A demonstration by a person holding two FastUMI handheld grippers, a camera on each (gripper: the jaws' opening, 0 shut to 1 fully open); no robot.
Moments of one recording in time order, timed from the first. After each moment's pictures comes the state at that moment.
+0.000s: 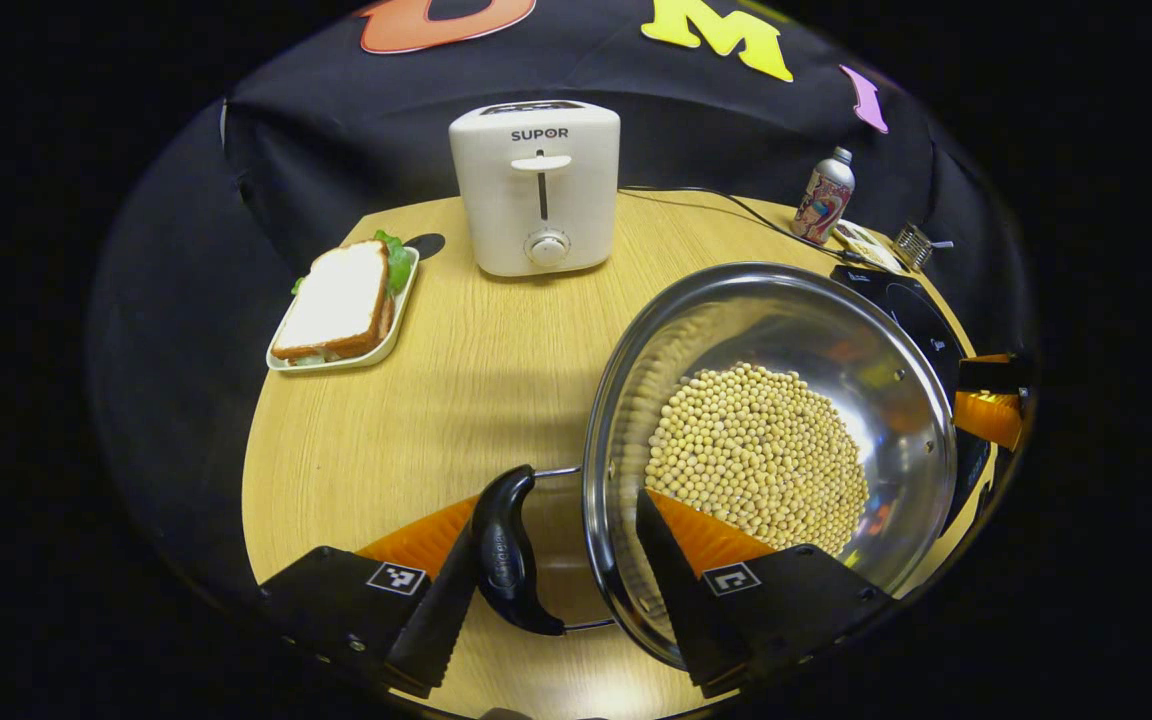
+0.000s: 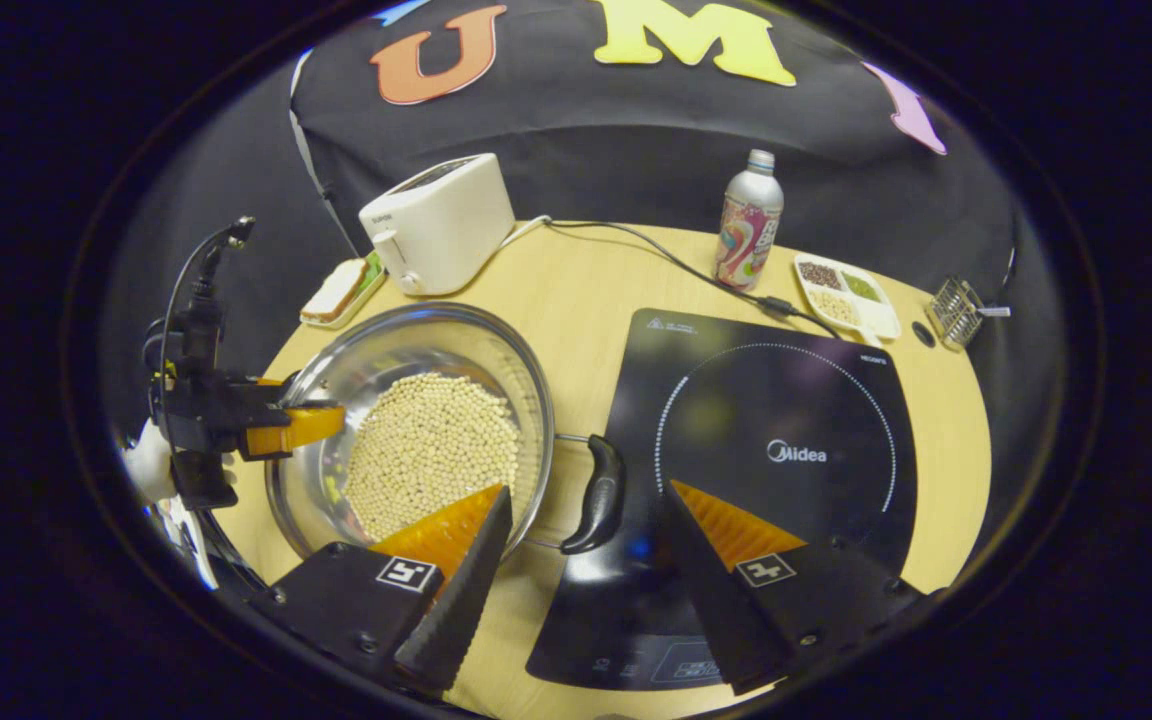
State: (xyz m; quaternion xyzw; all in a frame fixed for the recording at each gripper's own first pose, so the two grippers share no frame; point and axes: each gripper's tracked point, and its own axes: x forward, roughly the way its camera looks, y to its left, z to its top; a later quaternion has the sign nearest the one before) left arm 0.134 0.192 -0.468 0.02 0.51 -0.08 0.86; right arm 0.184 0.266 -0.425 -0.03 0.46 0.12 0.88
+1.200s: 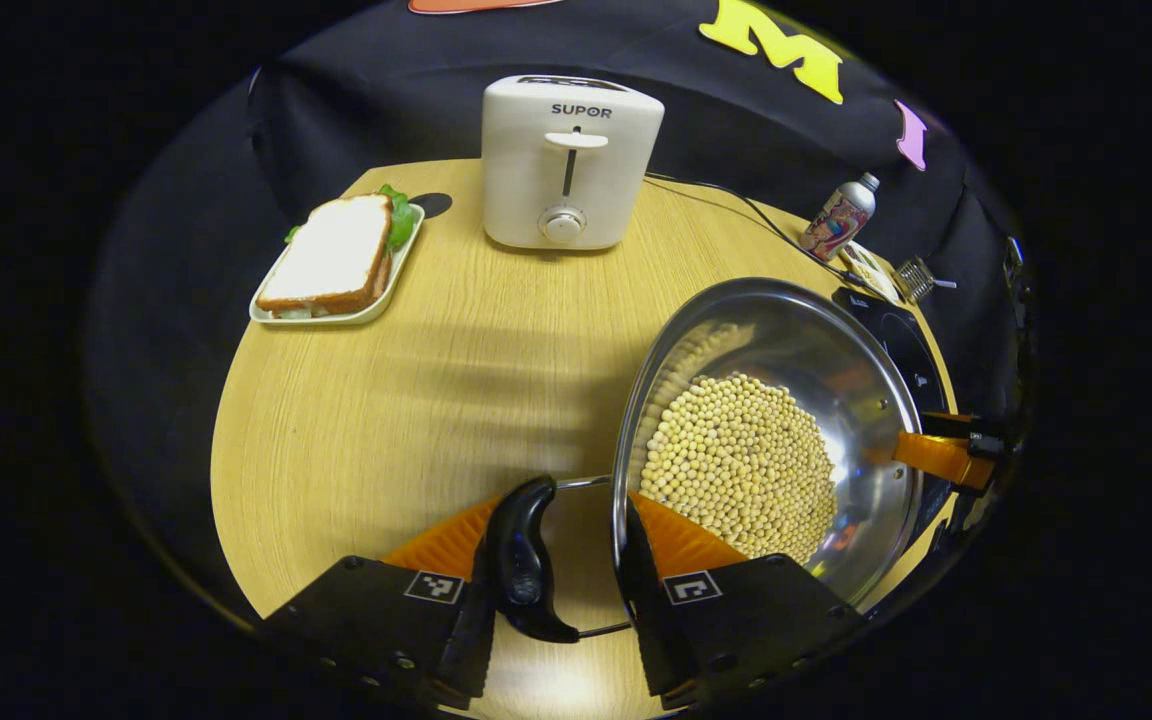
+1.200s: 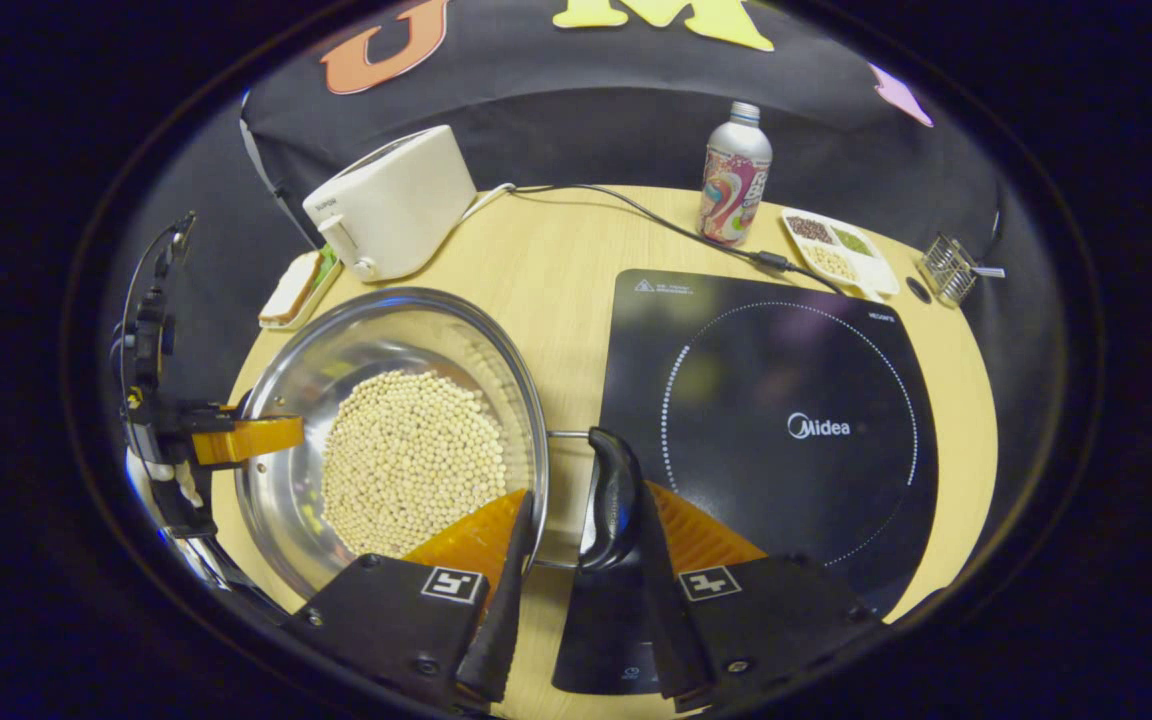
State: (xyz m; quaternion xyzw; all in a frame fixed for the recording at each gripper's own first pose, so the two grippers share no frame) left arm 0.127 0.189 -0.467 -0.05 0.55 -0.08 0.83; right arm 0.190 0.268 -0.445 0.00 0.51 0.07 0.86
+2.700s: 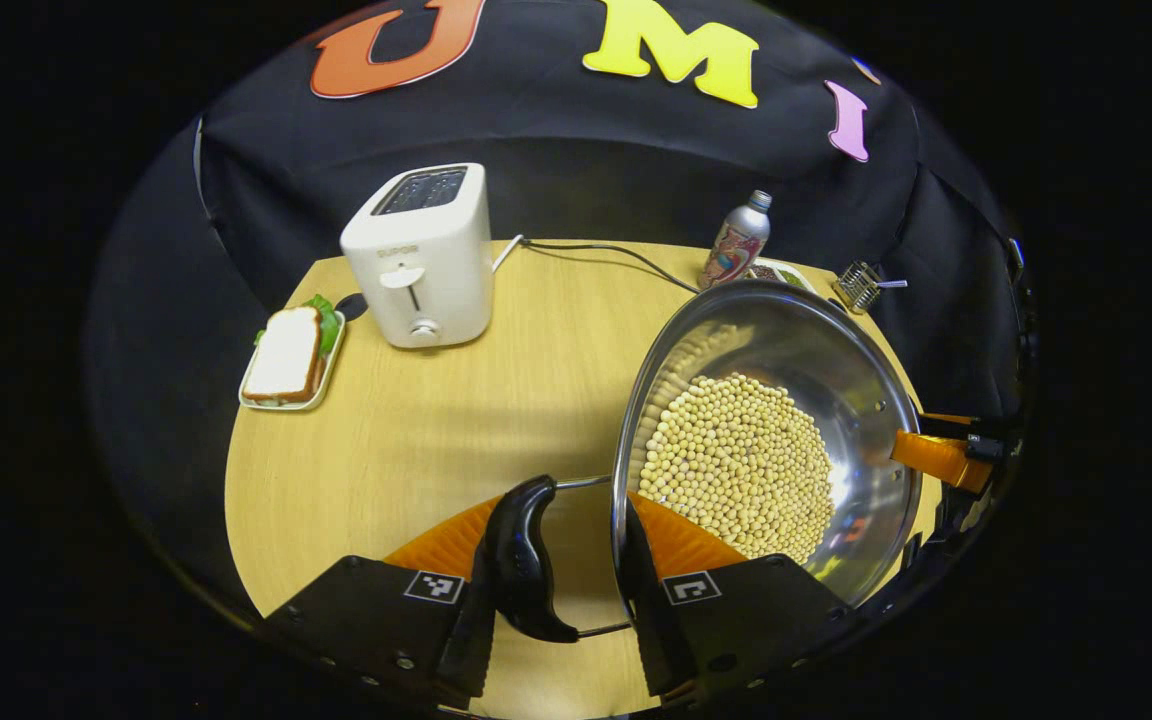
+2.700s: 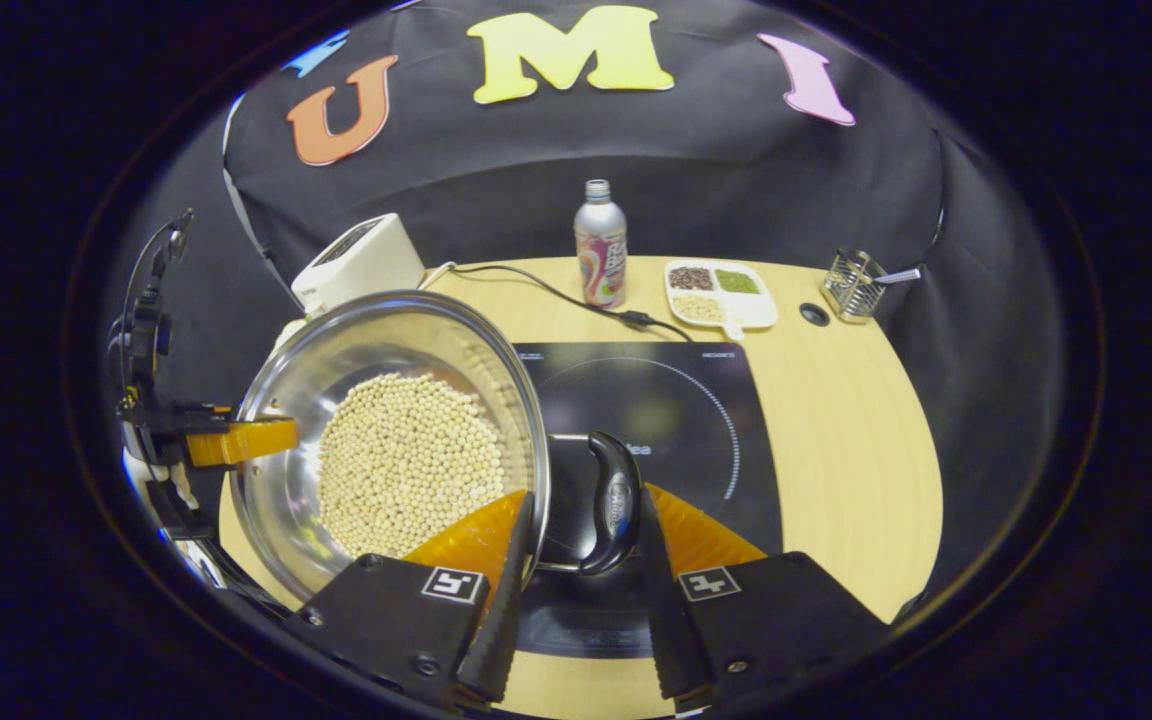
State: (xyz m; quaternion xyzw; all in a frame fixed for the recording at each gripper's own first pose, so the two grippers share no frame) left arm 0.142 0.191 -0.446 -0.02 0.48 -0.10 0.87; right arm 0.175 0.138 -0.355 0.02 0.44 0.03 0.90
